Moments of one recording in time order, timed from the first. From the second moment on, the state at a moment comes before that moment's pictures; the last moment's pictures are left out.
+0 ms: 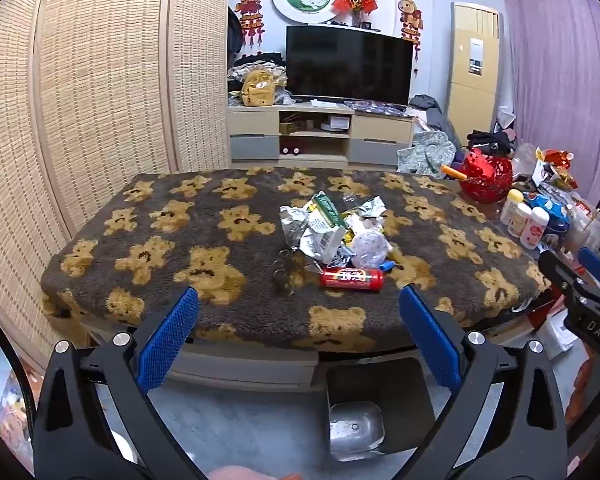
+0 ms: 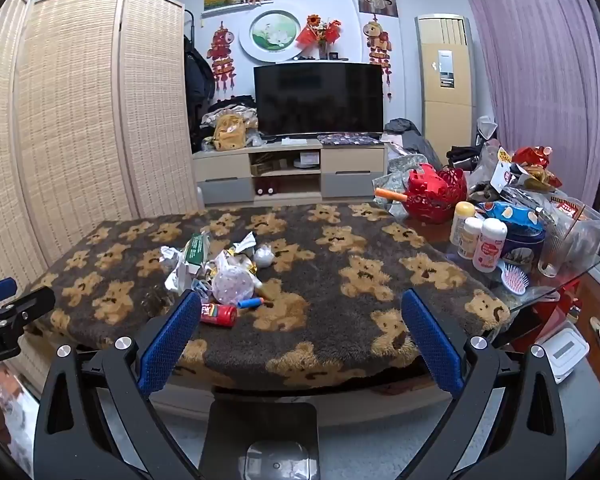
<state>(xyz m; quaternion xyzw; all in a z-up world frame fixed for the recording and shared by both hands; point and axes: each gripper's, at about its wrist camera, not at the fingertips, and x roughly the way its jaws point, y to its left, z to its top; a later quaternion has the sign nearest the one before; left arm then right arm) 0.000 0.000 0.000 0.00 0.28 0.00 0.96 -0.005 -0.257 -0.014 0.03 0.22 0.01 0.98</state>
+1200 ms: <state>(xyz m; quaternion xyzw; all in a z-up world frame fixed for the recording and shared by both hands) -0.010 -0.006 0.011 -0.01 0.27 -0.01 0.96 -0.006 -0.263 -0.015 0.04 0.22 0.01 0.97</state>
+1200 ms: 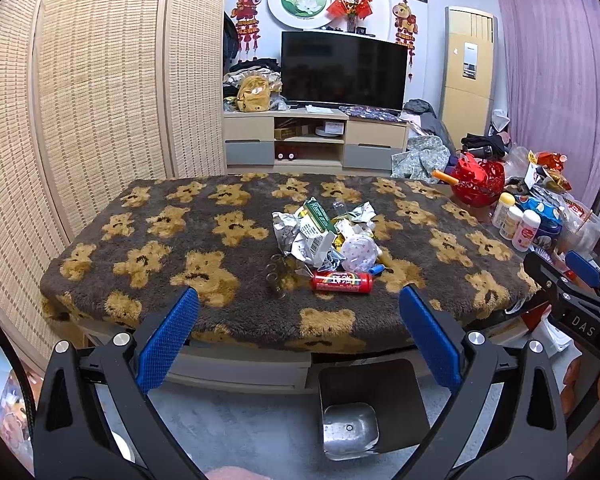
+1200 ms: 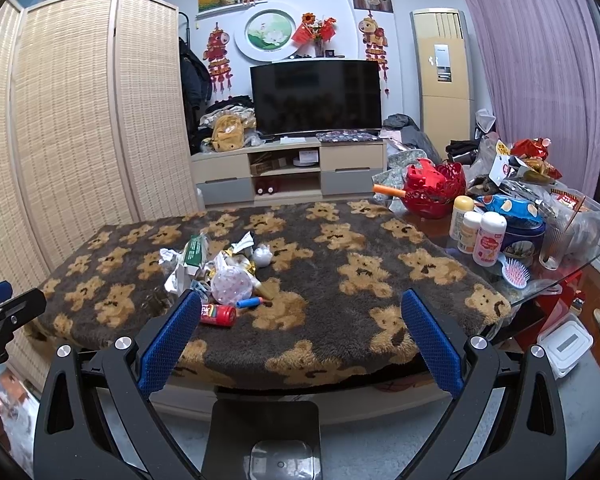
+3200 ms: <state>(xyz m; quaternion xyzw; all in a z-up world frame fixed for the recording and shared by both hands) 0.001 -0.001 0.002 0.00 0.28 -0.01 0.96 -0.001 -0.266 -0.023 0.07 0.24 0.03 0.97</state>
